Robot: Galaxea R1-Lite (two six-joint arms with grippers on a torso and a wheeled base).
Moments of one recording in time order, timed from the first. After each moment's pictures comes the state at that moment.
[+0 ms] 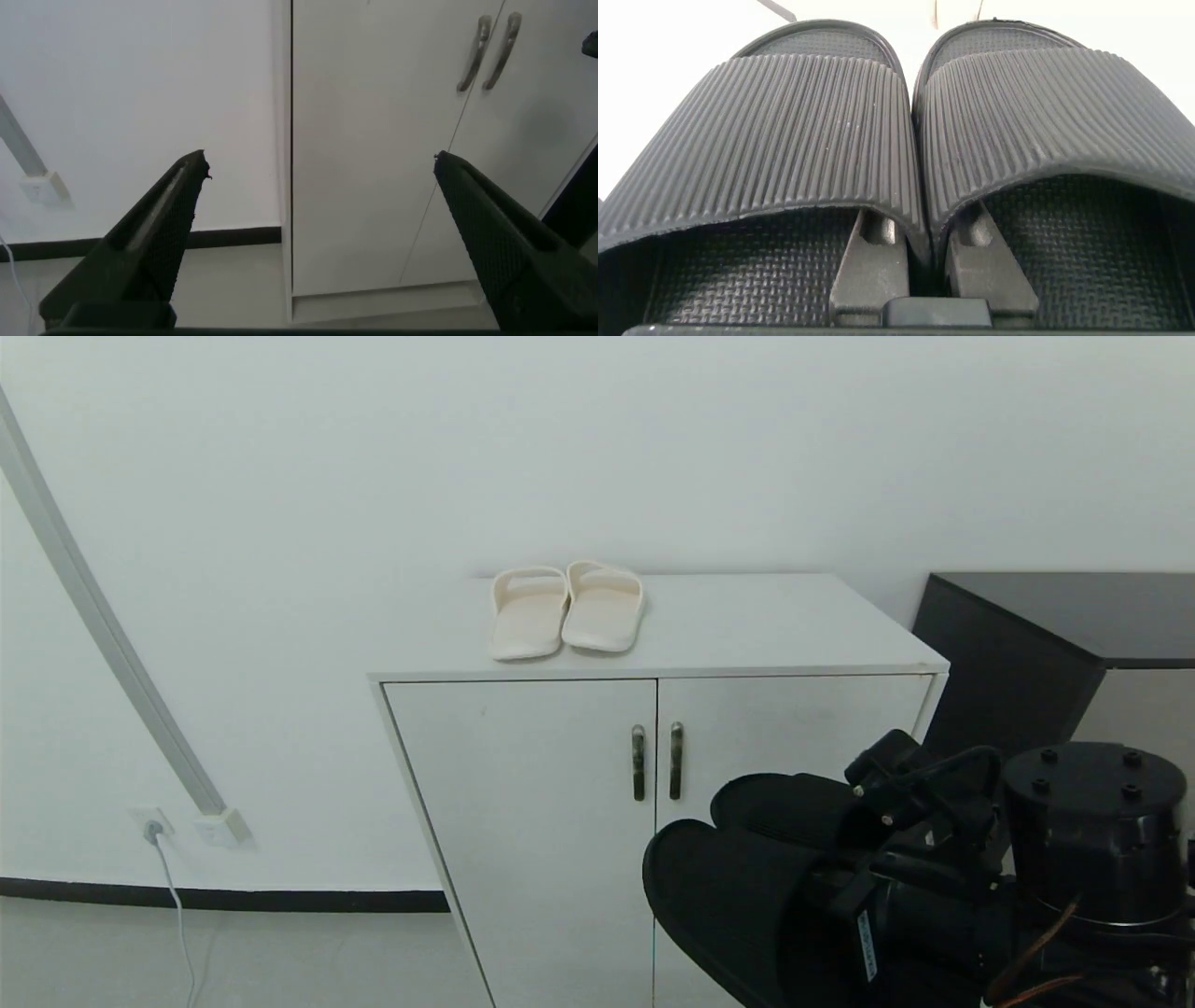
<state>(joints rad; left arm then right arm) 0.00 0.00 0.00 0.00 -0.05 -0.01 0.82 1.51 -0.56 -0.57 -0.09 0.08</state>
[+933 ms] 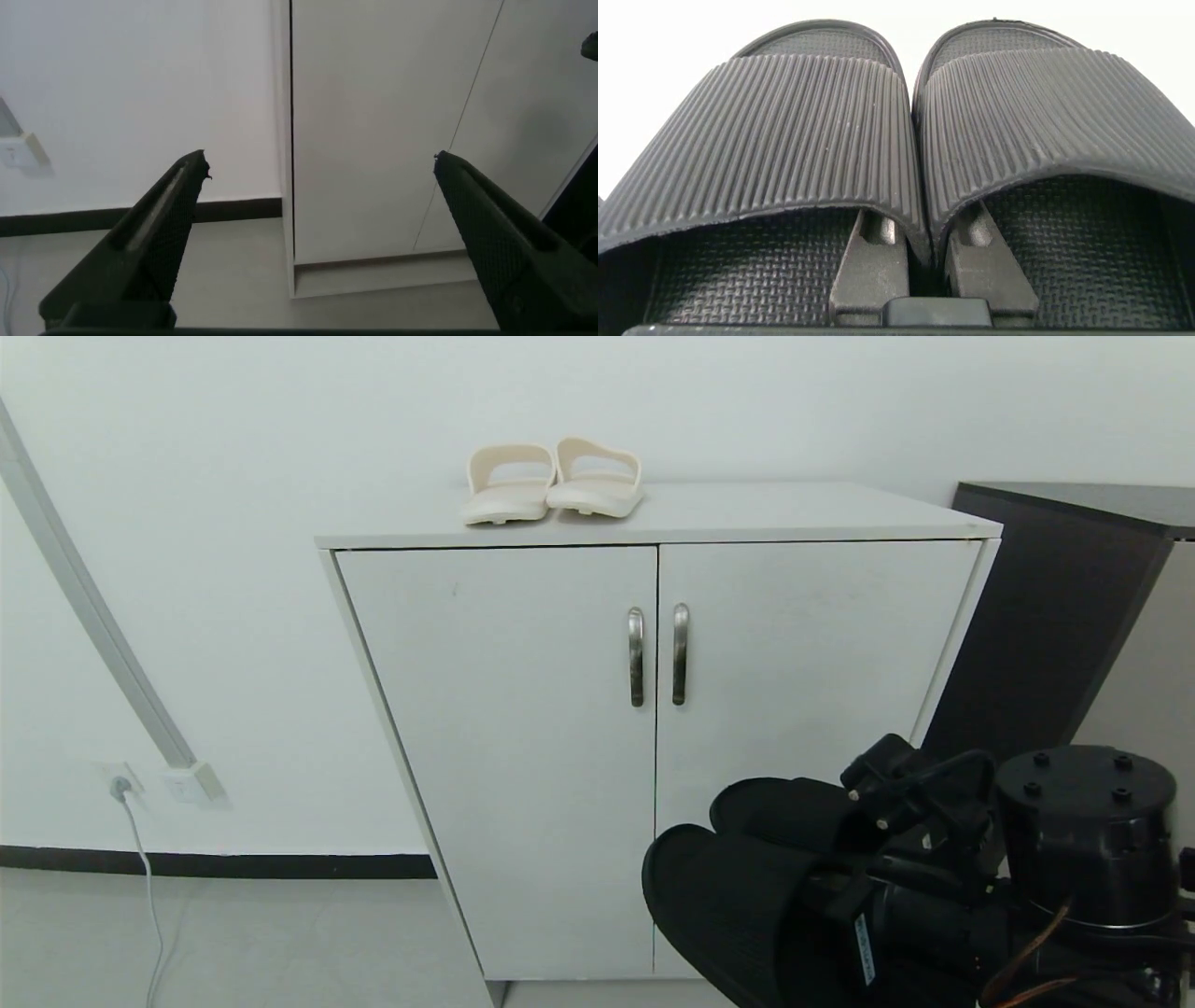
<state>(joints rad) 0.00 0.00 0.00 0.00 -0.05 0.00 0.82 1.51 -0.56 -0.57 -0.09 0.08</state>
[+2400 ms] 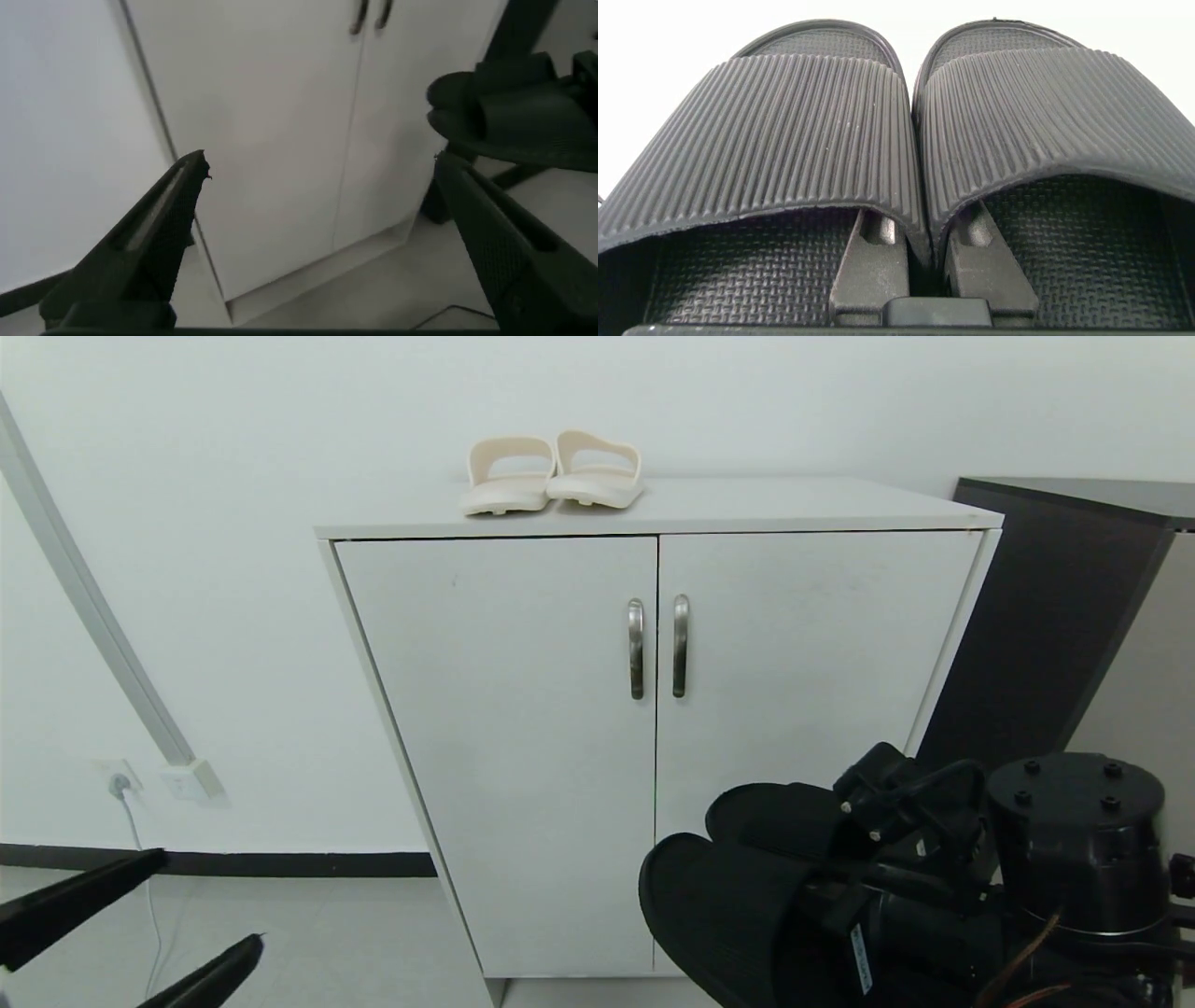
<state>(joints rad) -0.10 0.73 -0.25 -0.36 -0.38 0.01 0.83 1.53 -0.55 -0.58 -0.08 0.06</state>
